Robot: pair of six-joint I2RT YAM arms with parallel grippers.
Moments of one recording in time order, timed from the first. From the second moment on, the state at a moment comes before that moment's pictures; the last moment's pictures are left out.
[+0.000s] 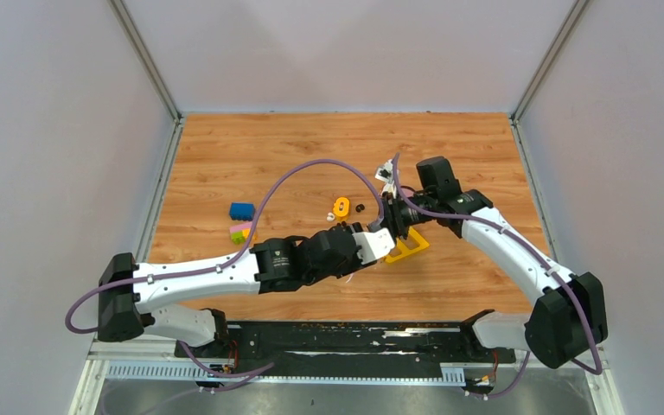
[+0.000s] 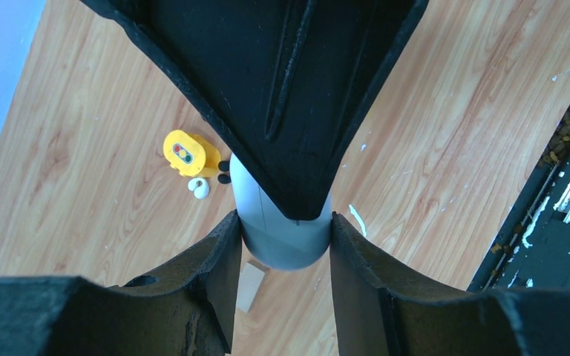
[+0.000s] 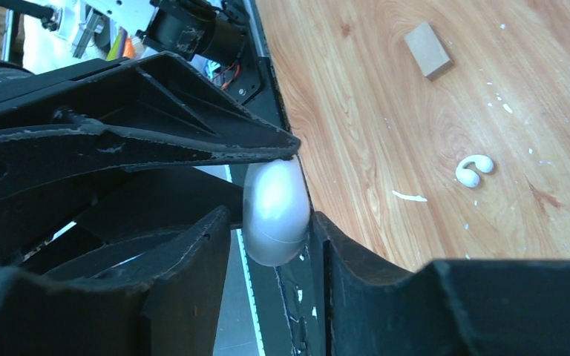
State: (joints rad) left arm -1.29 1.29 1.04 -0.36 -0.36 0.18; right arm 0.45 1.28 0.99 -0.51 -1.03 0.08
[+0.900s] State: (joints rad) left arm -1.04 1.00 0.61 0.40 -0.01 -0.45; right arm 0.19 1.06 0.96 -0.51 -1.26 -0.12
